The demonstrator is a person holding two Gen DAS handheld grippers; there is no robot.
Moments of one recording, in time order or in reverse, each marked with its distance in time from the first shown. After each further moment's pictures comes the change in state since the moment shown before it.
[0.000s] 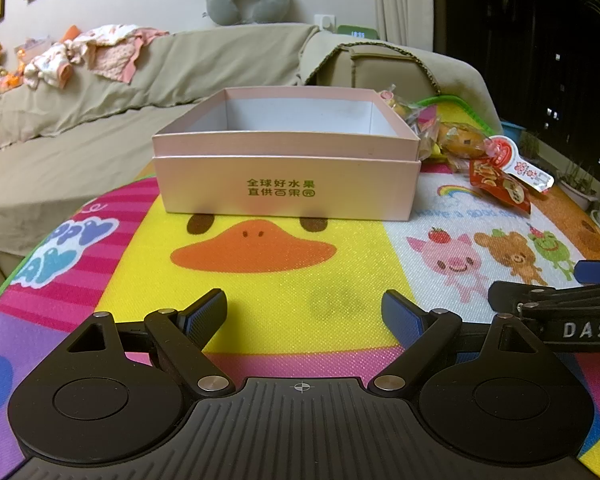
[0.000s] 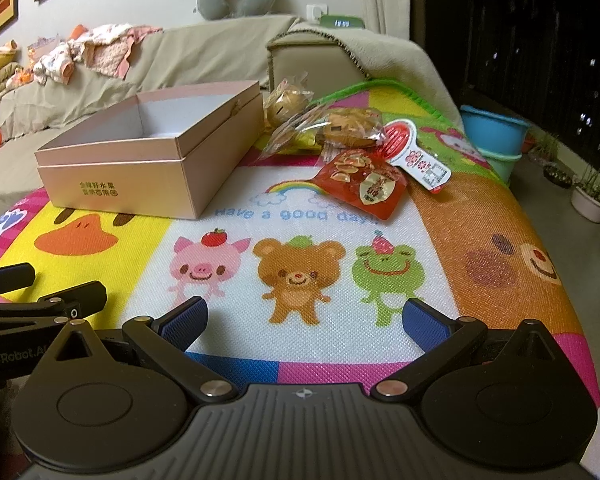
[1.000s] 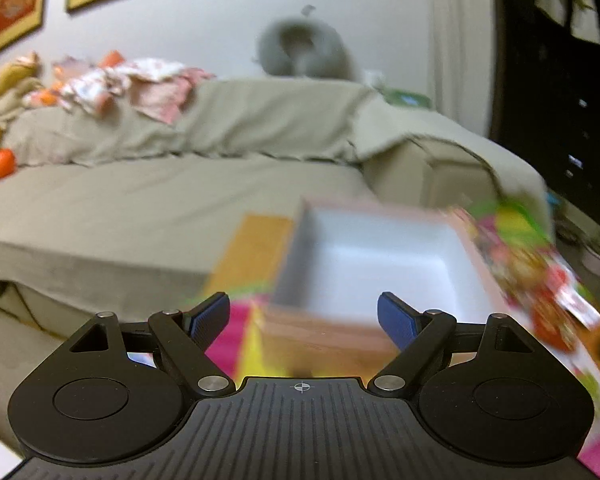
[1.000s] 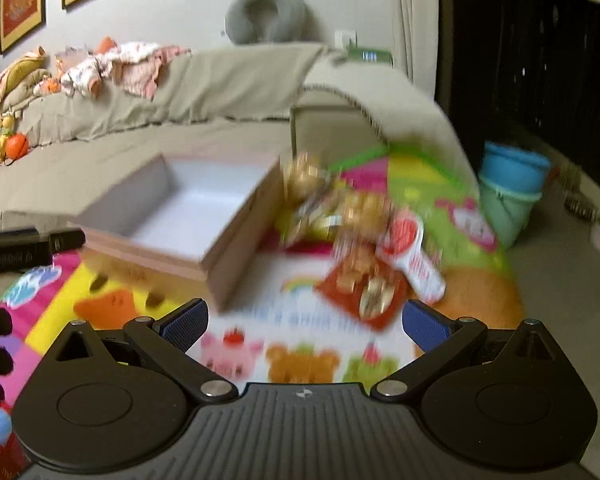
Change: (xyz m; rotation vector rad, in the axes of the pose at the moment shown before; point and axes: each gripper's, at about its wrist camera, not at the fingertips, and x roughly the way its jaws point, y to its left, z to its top) left arm 0.003 0.080 0.106 -0.103 -0.126 0.083; right arm -0.035 -0.010 0.086 -0.064 -0.048 0.070
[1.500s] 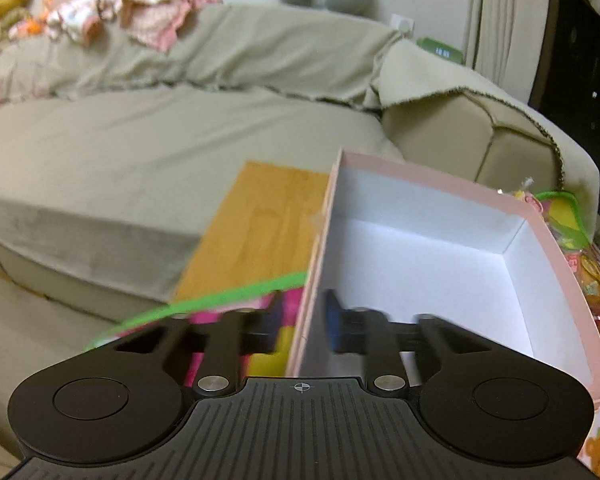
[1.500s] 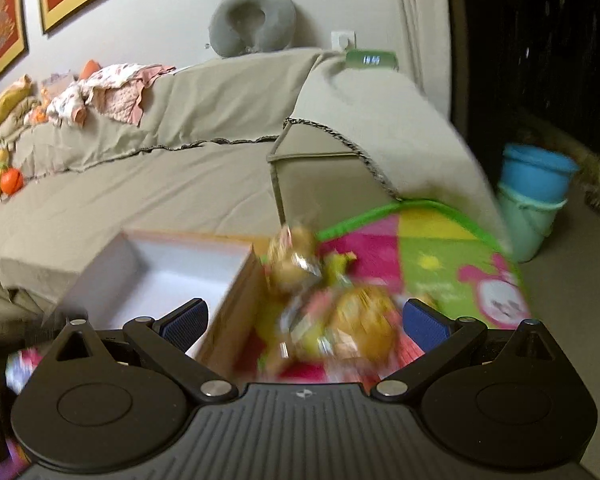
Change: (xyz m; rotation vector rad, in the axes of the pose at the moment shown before) left arm 0.116 0.023 0.007 -0.080 0.223 -0.054; right arm 0.109 -0.037 0.114 0.092 0.042 0.070
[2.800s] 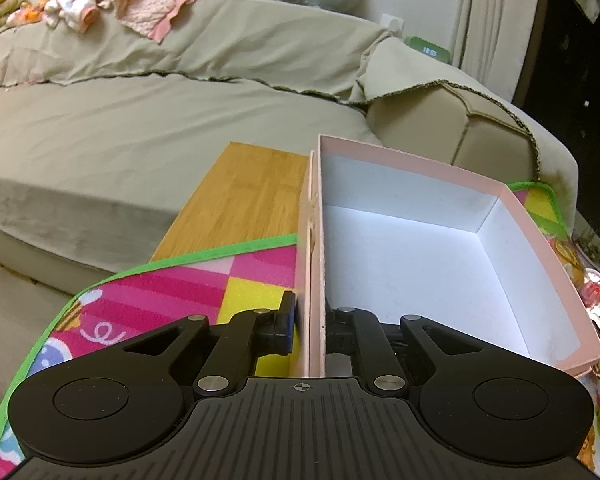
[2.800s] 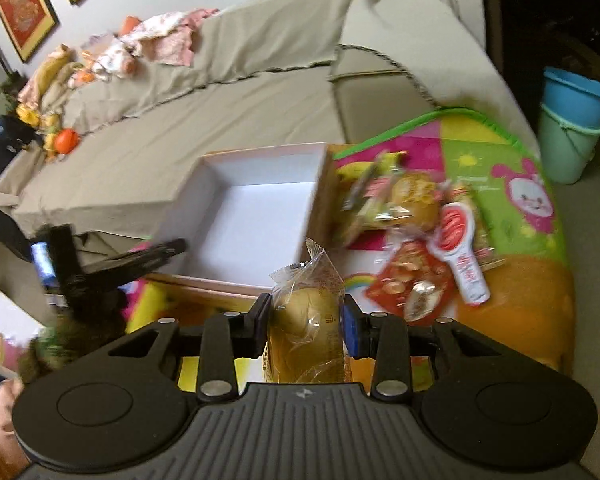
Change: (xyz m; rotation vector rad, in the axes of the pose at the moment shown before) left arm -0.009 -0.014 -0.016 -0.023 -0.012 -0.034; right arm -0.103 0.014 -0.044 0.037 0.230 0.190
